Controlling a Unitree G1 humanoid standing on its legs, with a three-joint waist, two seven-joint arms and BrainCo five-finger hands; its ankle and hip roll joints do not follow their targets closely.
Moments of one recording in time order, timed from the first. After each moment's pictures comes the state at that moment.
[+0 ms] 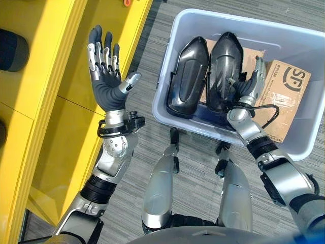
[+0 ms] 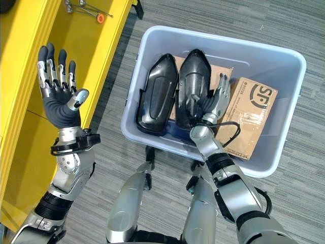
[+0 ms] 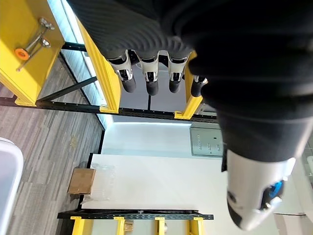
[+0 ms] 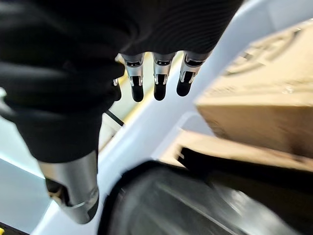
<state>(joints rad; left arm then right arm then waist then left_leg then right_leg) -0.31 0.42 -0.28 -0.17 -0.38 -0.60 0.51 -0.78 -0.32 0.35 0.74 -0.03 0.04 -0.87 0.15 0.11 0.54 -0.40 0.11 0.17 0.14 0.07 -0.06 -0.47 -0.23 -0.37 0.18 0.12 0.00</state>
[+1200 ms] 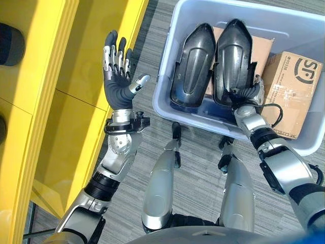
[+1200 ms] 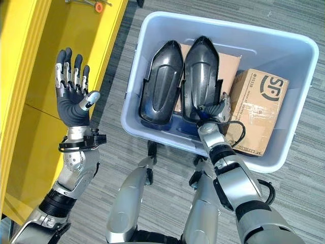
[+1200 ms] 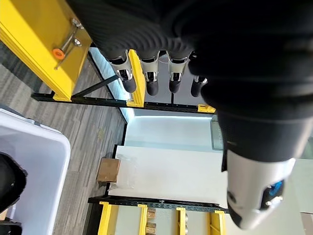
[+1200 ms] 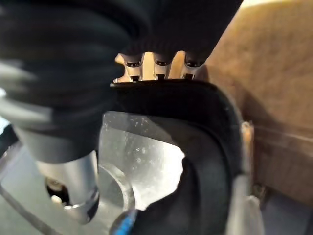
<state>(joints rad) -0.34 0.41 -0.32 -0.13 -0.44 -0.57 0.45 -0.92 -0.34 0.36 1.03 0.13 0.15 -0.71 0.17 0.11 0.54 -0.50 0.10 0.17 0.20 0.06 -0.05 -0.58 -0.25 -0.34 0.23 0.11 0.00</state>
